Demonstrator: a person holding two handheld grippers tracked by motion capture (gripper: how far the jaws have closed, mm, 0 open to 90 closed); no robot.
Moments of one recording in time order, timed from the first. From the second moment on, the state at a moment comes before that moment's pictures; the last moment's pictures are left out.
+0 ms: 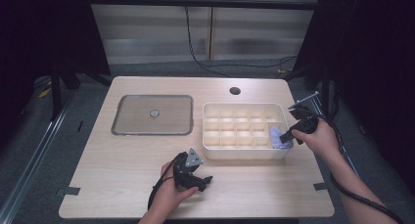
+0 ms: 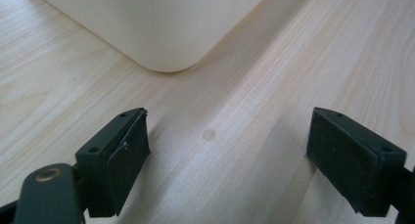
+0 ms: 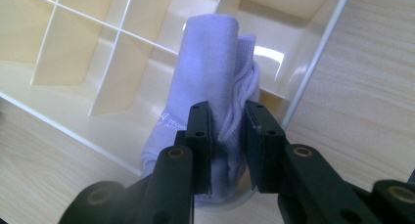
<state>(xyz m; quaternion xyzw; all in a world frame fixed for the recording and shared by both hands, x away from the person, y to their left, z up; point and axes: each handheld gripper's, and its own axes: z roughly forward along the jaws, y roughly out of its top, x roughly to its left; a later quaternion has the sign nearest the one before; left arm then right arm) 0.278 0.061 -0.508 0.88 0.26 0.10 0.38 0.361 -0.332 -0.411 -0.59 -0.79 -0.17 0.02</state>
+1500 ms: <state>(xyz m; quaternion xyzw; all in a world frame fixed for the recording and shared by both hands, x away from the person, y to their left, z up) 0.277 0.061 -0.508 0.88 0.26 0.10 0.38 0.357 -0.322 -0.410 -0.58 -0.80 -0.14 -0.01</state>
